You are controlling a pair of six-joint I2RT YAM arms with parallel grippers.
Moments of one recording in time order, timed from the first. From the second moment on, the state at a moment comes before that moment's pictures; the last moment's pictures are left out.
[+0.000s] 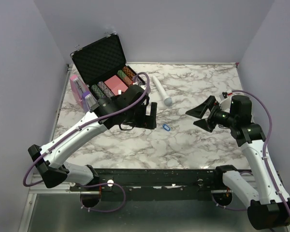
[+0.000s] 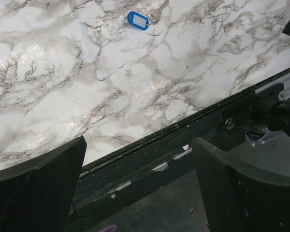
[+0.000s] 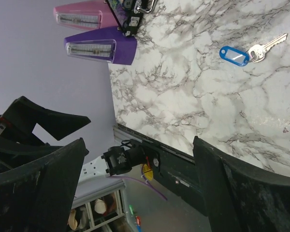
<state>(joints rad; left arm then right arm) -0.90 1.32 1.49 -1.05 -0.03 -0.63 0.10 0.84 0.88 -0.61 -0.63 0.90</state>
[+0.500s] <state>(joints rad) -0.89 1.35 1.47 -1.06 -0.08 -0.55 0.10 0.85 0.91 -0.68 -0.62 0.85</state>
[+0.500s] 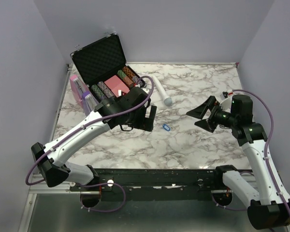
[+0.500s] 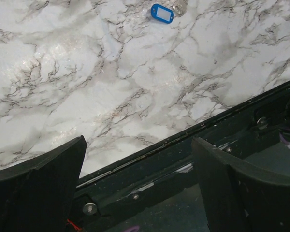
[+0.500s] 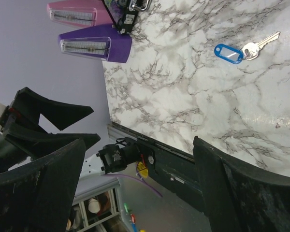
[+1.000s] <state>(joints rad) -0.67 1.24 1.21 -0.82 0.10 -0.44 0.10 0.83 0.97 -0.74 -0.61 0.80</state>
